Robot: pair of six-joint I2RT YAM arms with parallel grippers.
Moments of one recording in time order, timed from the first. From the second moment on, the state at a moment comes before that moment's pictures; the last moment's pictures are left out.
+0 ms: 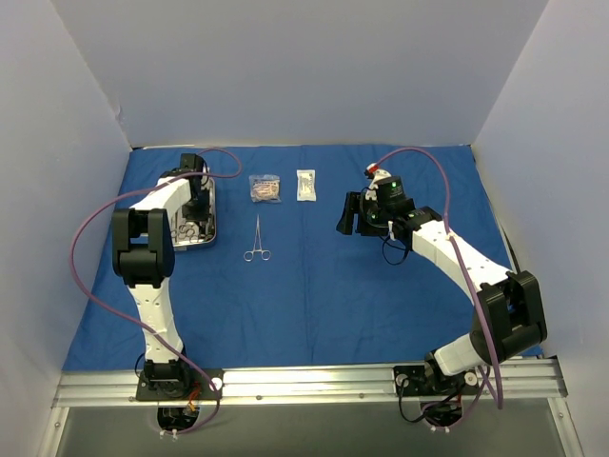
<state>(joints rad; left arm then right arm) -0.05 2.12 1.61 -0.68 -0.13 -0.08 0.39 1.47 1.04 -0.32 -0.16 0.41</state>
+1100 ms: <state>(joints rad) -0.06 2.15 1.73 -0.78 -0.15 -0.14 0.39 1.44 1.02 -0.32 -0.14 0.38</state>
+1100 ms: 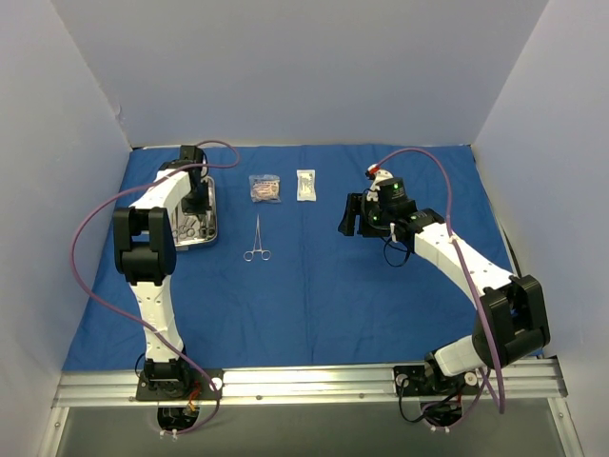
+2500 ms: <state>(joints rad) -0.52 2.09 1.85 -0.94 -0.14 -0.49 0.39 1.30 0.96 -0.35 -0.13 0.36</state>
